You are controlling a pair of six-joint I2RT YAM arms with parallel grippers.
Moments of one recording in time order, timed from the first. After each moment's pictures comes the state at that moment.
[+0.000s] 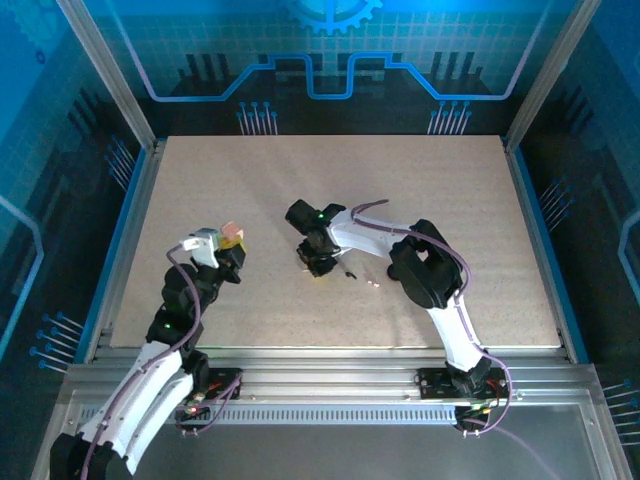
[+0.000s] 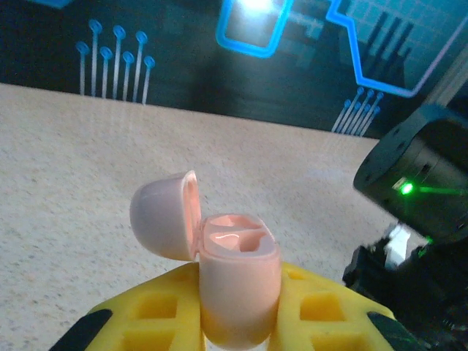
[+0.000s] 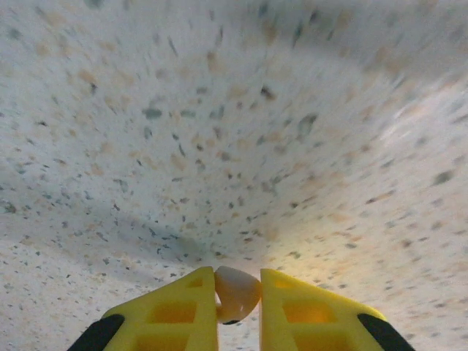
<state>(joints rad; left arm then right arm) -0.20 0.60 0.21 0.24 0.12 -0.31 0.81 2.14 1.64 -0.87 -0.05 1.74</state>
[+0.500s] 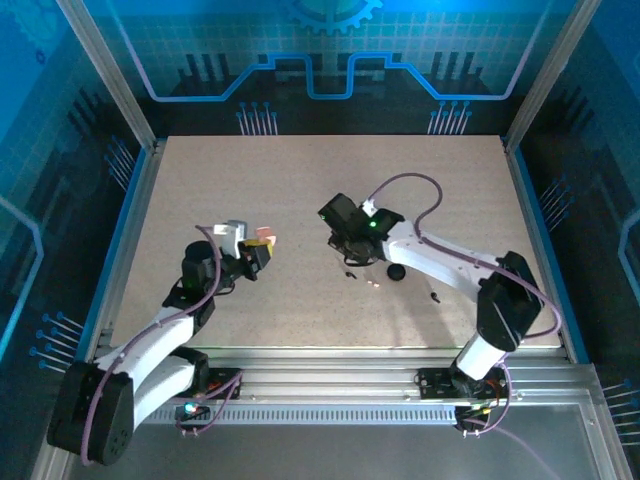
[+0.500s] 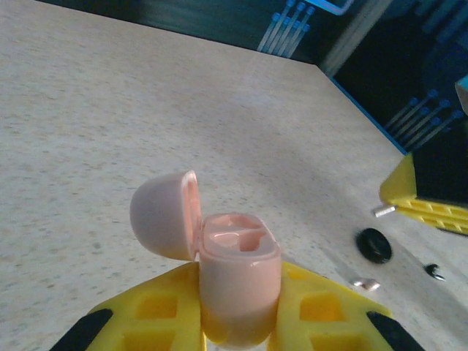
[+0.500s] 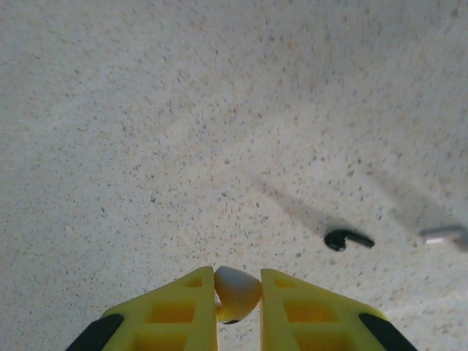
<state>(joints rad) -0.23 0.97 0.31 0.38 0.42 -0.36 0.81 1.63 1.31 -0.76 0.30 1.31</state>
